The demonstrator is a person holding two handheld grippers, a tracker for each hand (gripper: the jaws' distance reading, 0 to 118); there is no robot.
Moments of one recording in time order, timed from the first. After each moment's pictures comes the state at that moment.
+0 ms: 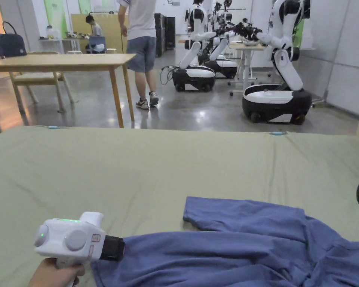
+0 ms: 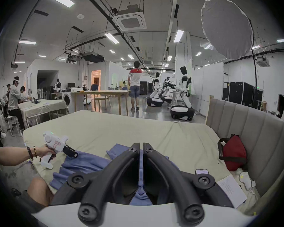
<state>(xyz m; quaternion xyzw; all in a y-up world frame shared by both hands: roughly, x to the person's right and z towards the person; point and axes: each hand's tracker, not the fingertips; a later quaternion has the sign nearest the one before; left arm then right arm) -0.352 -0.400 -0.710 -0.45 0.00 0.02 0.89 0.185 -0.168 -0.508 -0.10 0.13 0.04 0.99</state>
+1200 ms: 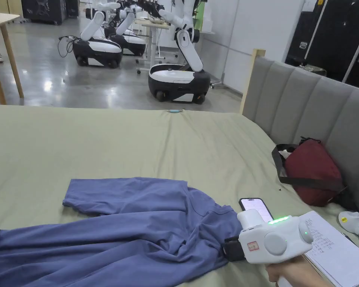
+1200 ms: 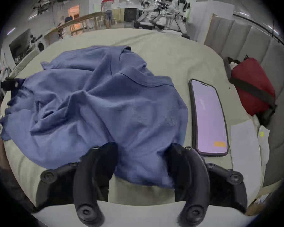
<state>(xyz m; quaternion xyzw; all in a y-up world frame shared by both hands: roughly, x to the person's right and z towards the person) -0.271 -0.356 -0.671 -0.42 -0.06 0.00 0.91 0.314 -0.386 -0.673 -0.47 0.06 0.08 0.88</state>
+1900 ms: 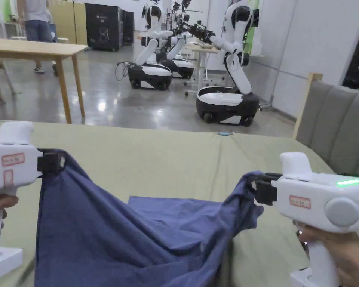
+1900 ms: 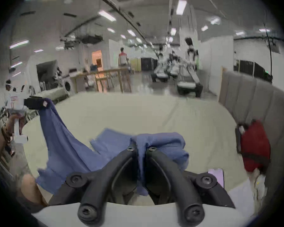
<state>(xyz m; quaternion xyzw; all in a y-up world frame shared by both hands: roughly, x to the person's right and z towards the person) -0.296 -0.180 -0.687 -0.21 -0.09 0.08 0.97 0.210 -0.197 -0.679 -0.19 0.18 0.03 0.96</state>
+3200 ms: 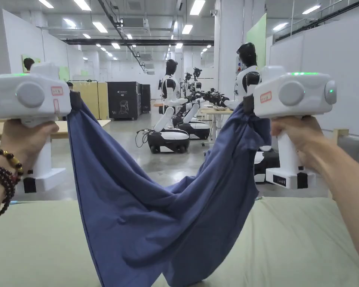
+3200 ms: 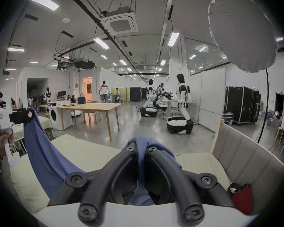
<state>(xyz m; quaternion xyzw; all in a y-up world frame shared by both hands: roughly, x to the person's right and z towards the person) -0.333 0.023 -0.846 -0.03 0.01 0.03 1.00 0.128 0.022 -0.868 -0.08 0.10 0.02 0.99</state>
